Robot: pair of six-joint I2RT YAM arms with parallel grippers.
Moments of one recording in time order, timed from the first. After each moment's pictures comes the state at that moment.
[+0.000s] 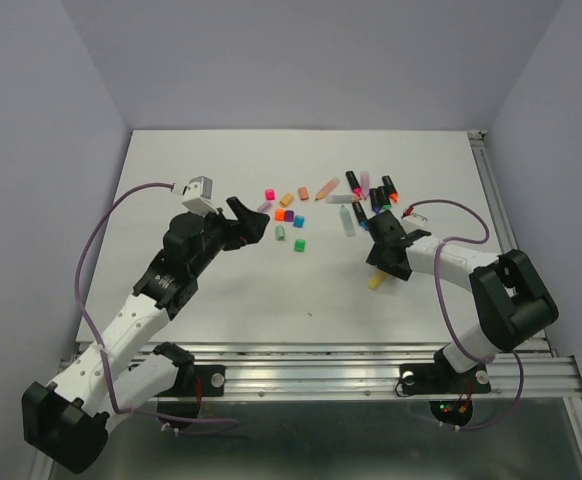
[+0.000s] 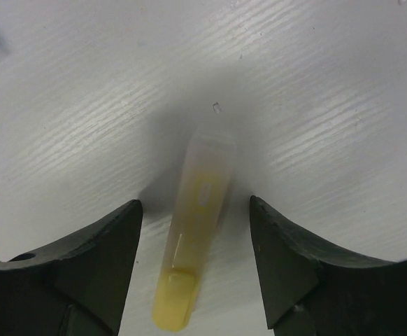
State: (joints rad) left arm -0.49 0.84 0.68 -0.05 -0.01 -0.66; right arm 0.48 1.53 0.80 -0.45 0.48 0.92
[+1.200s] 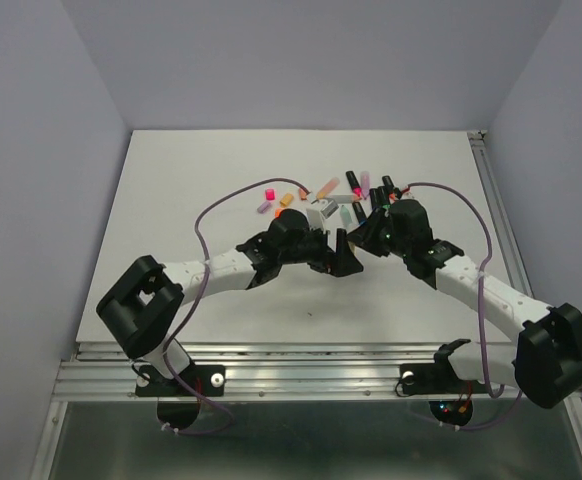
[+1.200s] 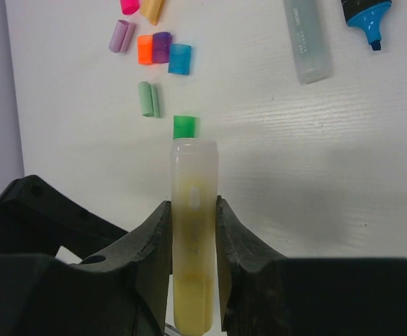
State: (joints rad) left arm -0.85 1.54 0.87 0.30 0.40 -0.64; right arm 0.49 1.21 0.74 -0.10 -0.03 0.83
